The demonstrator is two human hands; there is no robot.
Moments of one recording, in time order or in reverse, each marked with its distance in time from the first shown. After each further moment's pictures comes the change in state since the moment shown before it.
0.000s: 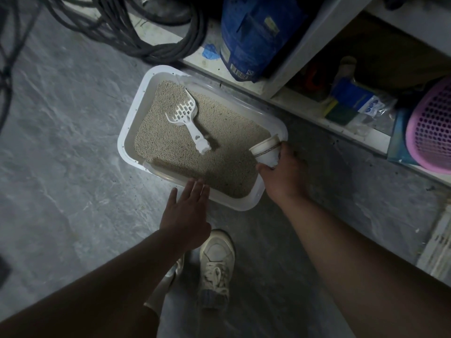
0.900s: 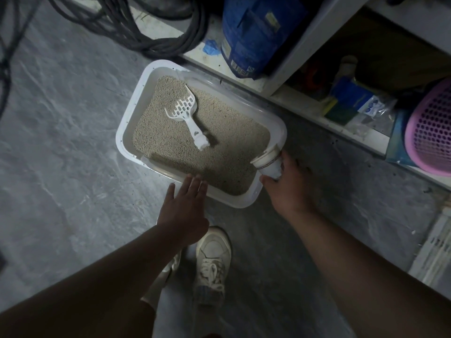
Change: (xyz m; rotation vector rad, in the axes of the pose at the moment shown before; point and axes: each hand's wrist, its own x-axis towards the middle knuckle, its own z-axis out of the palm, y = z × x) left_hand 0.003 0.001 0.005 0.007 0.016 -0.016; right_hand -0.021 0.024 -0.012 -0.090 -0.048 -0.072
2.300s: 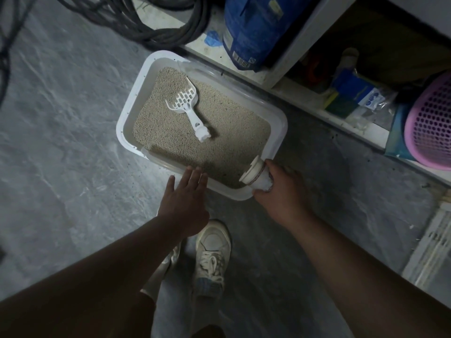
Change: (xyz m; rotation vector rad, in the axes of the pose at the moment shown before) left_hand -0.003 -0.002 0.008 0.014 0.050 0.021; right_hand -0.029 0.009 0.012 -0.101 -0.098 -0.201
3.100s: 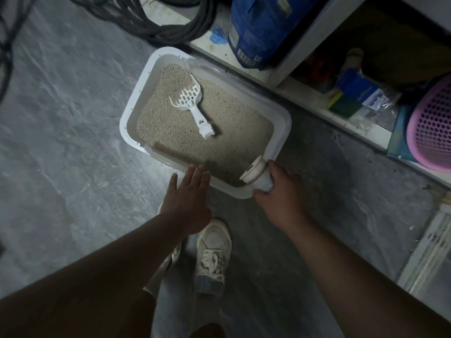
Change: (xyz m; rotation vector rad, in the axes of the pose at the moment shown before) left_hand 0.000 -0.004 0.009 -0.024 0.032 0.010; right_hand -0.008 -0.007 0.010 0.090 0.025 0.041
